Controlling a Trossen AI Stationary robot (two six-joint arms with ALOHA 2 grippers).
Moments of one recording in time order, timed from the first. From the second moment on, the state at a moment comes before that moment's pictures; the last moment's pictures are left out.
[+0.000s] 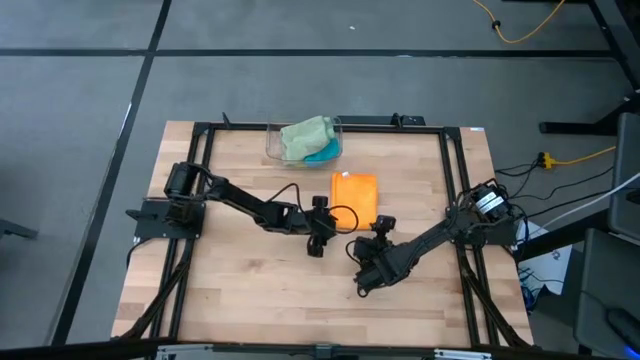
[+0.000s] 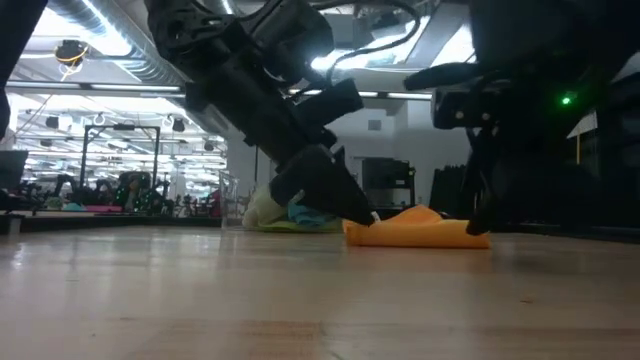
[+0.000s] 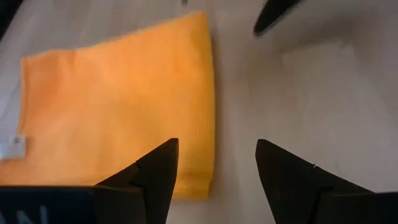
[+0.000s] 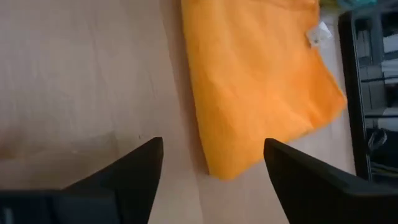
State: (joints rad) left arm -0.11 1.95 1.02 0.23 -0.27 0.19; right arm 0.51 1.93 1.14 -0.90 0.75 0.69
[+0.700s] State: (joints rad) left arm -0.06 2.03 1.02 0.29 -0.26 0.15; right arm 0.33 1.94 1.05 -0.78 0.61 0.60
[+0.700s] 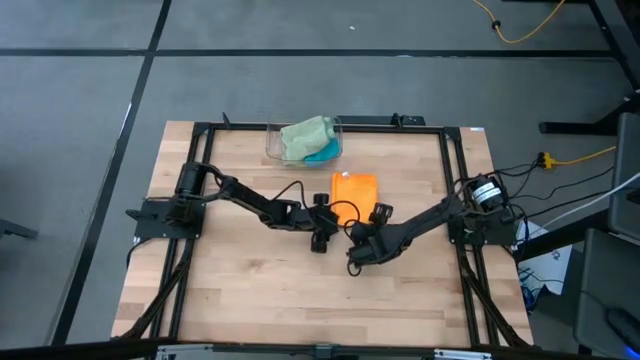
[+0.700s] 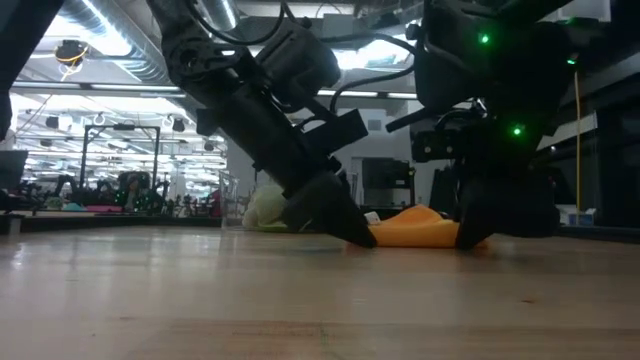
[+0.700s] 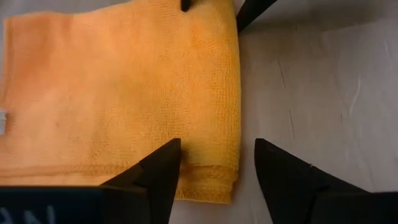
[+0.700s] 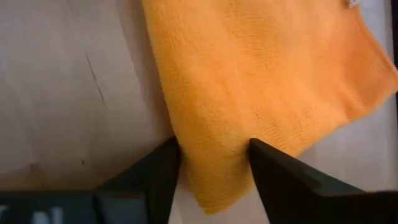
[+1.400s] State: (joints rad) left arm -0.24 1.98 1.02 0.19 -0.09 -0.18; right arm 0.48 1.95 1.31 -0.89 0.30 0.78
